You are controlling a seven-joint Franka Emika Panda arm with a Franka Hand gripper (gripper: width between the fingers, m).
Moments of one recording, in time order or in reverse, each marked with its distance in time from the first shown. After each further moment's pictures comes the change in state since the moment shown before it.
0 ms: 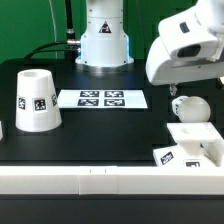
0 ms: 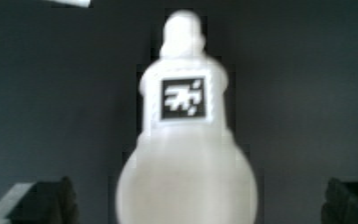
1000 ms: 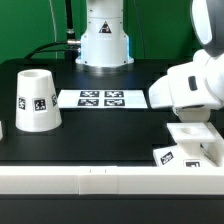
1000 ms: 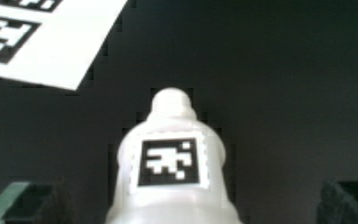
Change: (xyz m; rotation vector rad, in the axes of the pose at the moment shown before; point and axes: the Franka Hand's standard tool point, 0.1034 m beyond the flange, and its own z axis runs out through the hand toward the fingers) arm 0.005 0.000 0.037 0.004 -0.389 -0.008
